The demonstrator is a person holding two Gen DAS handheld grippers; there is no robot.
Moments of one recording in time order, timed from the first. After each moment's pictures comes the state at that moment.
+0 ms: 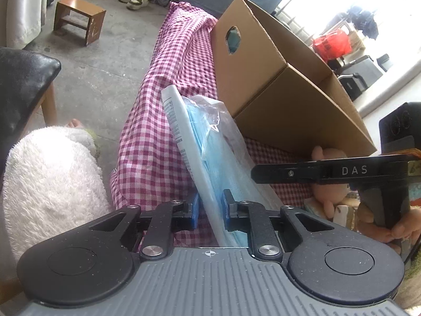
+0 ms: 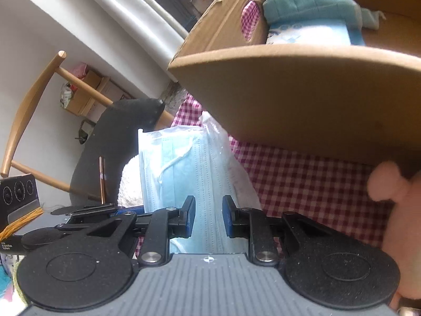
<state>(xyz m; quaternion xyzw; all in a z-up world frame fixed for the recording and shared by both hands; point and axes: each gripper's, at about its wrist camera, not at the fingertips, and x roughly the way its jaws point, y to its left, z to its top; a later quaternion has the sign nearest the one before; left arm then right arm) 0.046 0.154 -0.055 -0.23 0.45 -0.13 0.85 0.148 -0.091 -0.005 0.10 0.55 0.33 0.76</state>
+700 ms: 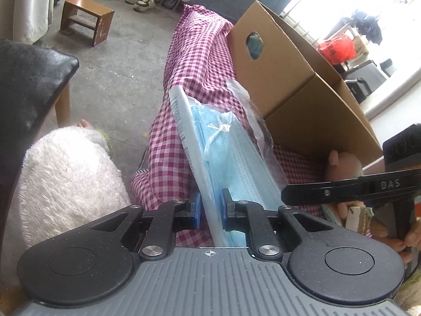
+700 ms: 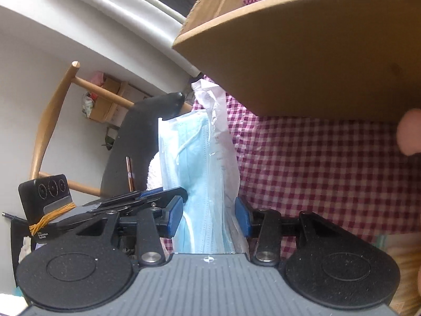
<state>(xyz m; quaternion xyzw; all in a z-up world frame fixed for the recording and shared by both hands) 0.045 0.184 -0.070 -0.24 0.45 -0.13 0.85 0.139 -0.103 -0.023 0.17 0.58 0.36 0.72</state>
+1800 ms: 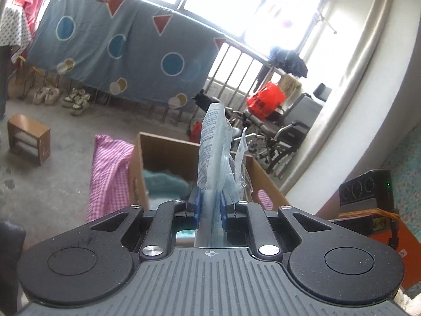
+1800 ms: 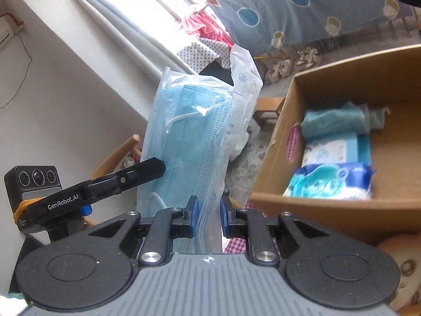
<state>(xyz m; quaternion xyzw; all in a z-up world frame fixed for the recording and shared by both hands) 0.087 0.102 0.122 -0.16 0.26 -0.22 0.92 0.152 -0.158 0.117 0.22 0.40 0.41 0.79</state>
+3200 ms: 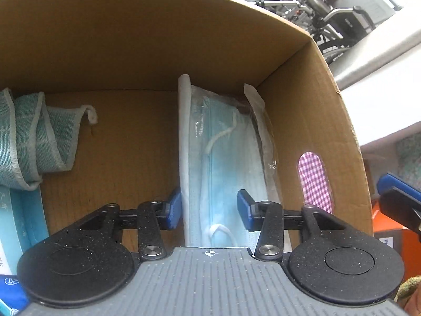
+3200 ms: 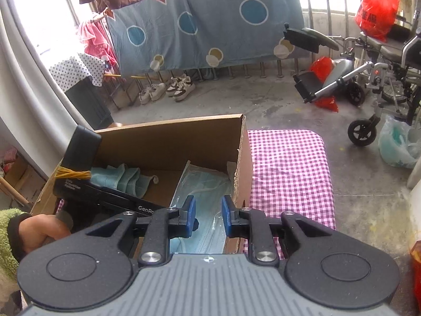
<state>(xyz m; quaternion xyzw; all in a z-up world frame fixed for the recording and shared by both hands) 0.353 -0.137 -0.041 -0.13 0.58 -0.20 0.78 0.297 -0.370 0.080 0.08 0.40 0.18 0.89</state>
